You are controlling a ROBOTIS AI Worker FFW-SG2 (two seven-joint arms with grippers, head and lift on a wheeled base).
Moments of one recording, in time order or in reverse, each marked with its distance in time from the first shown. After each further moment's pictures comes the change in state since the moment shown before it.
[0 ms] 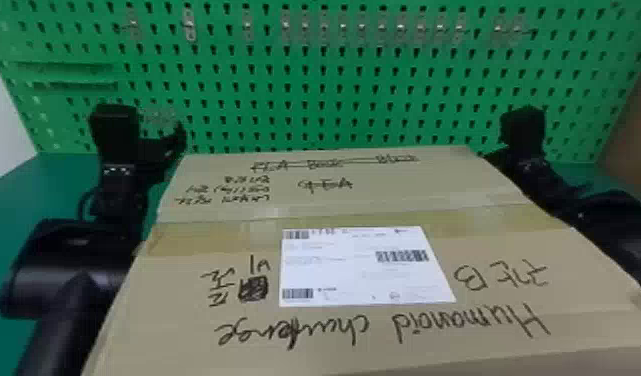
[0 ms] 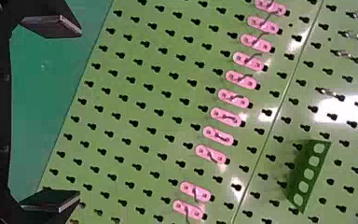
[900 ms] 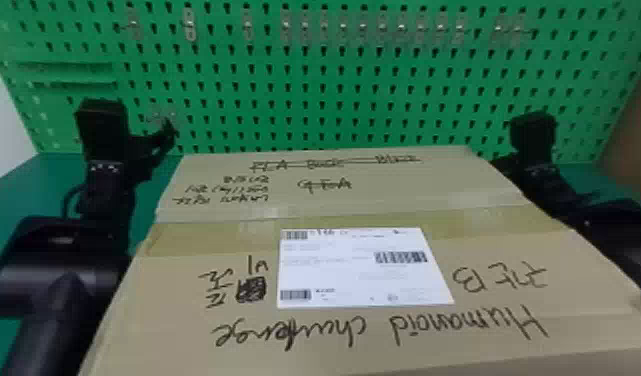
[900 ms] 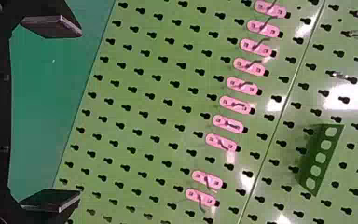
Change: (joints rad) left arm 0.006 0.021 0.006 -0.024 -0.019 0.017 -0.002; right arm 0.051 0.035 -0.079 -0.051 0.041 0.051 0.008
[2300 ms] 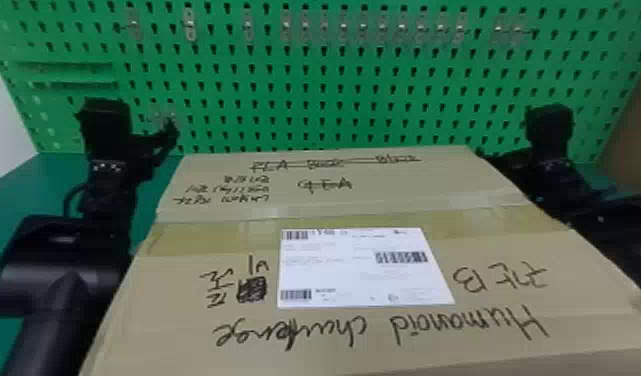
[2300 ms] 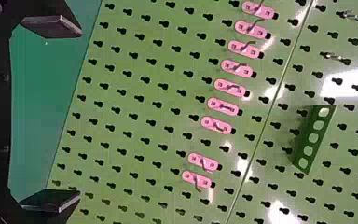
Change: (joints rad) left arm 0.001 0.001 -0.006 -0.004 -0.010 0.003 0.000; right arm 0.001 0.001 -0.043 -0.020 0.016 0.004 0.000
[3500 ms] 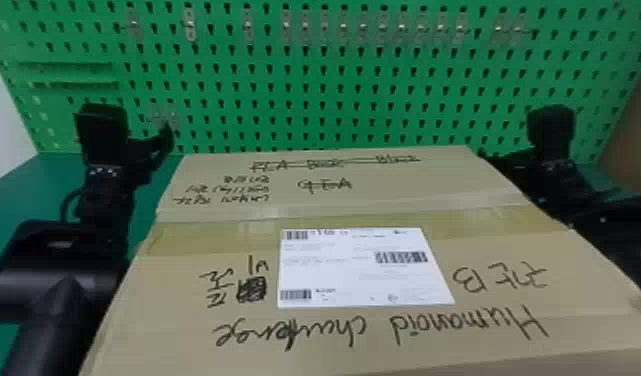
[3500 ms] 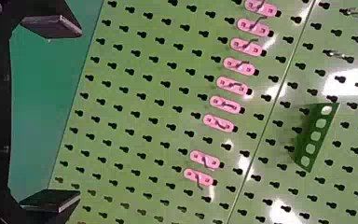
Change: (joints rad) left arm 0.012 -0.001 0.010 -0.002 0.002 -0.001 0.000; right arm 0.007 0.000 -0.008 -0.008 0.007 0.007 0.000
